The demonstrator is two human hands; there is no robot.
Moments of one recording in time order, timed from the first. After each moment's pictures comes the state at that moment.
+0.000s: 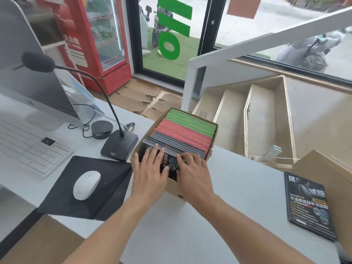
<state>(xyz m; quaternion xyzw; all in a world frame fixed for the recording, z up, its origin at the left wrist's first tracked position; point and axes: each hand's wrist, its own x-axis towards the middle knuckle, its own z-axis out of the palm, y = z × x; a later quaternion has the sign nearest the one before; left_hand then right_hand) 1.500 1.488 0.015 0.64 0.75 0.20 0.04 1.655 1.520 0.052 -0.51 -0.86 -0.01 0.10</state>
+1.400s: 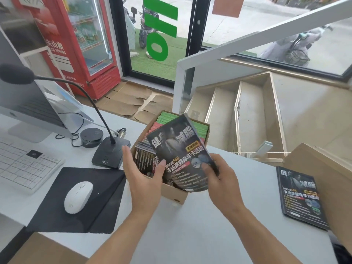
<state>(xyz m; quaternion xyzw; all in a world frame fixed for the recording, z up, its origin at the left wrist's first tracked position) 1.533 1.468 0.075 0.36 0.64 0.61 0.30 1.717 1.497 0.109 -0.55 -0.60 0.40 0.41</state>
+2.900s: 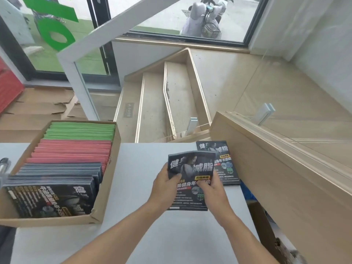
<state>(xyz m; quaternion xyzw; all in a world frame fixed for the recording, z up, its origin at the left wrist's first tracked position) 1.786 1.520 0.059 0.48 0.55 0.32 0.60 1.936 1.472 0.045 -0.68 -0.31 0.48 0.46</state>
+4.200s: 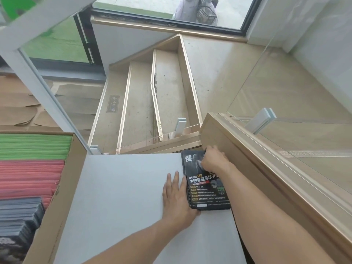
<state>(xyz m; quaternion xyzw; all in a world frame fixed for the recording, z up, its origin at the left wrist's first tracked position) 1.908 1.565 -0.041 0.75 0.55 0.07 0.35 2.075 1.661 0.013 -0.84 -0.47 0.26 -0.06</state>
